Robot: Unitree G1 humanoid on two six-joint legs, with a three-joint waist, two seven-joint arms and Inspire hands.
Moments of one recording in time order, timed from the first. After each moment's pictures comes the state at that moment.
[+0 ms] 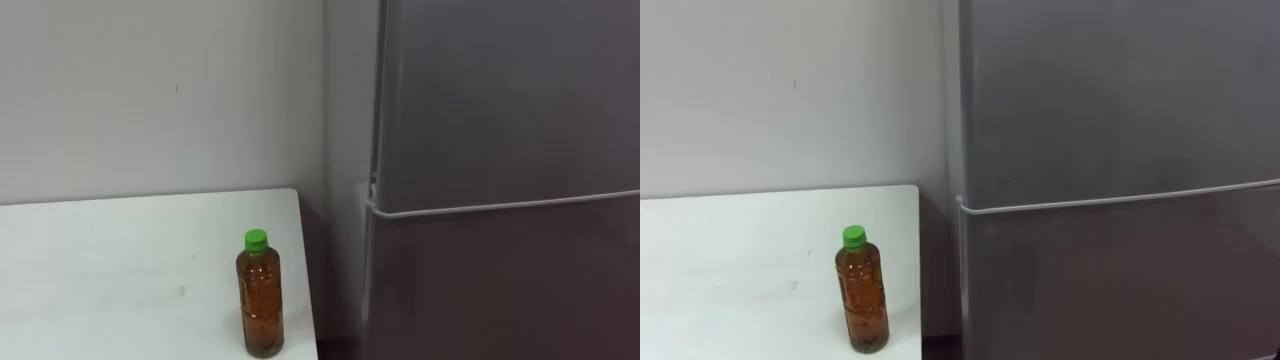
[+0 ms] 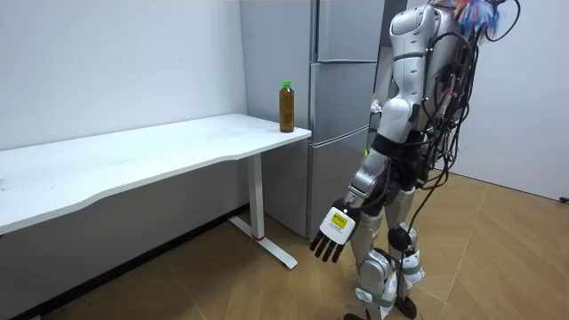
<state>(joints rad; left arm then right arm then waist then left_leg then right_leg) 0.26 0.18 0.08 1.09 -0.18 0.00 0.10 0.23 -0.20 -0.02 1.17 0.66 0.02 0.18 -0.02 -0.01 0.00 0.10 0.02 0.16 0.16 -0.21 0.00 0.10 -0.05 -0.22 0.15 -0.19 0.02</state>
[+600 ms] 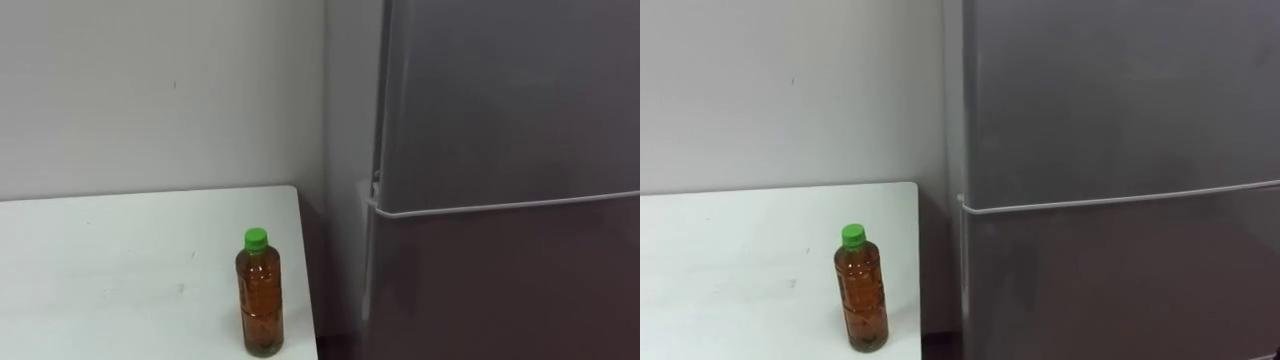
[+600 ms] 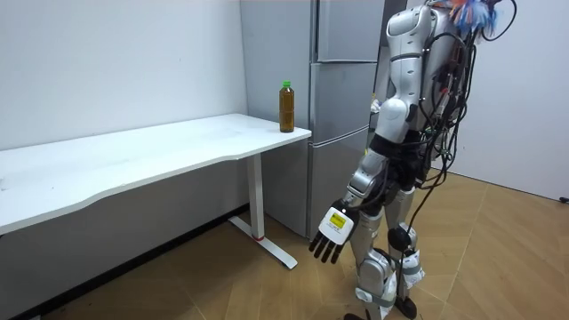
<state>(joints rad) 0.26 0.18 0.08 1.09 -0.15 0.00 0.11 0.22 -0.21 -0.02 1.18 0.61 0.02 0.18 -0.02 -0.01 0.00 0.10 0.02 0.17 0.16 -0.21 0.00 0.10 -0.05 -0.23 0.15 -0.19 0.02</state>
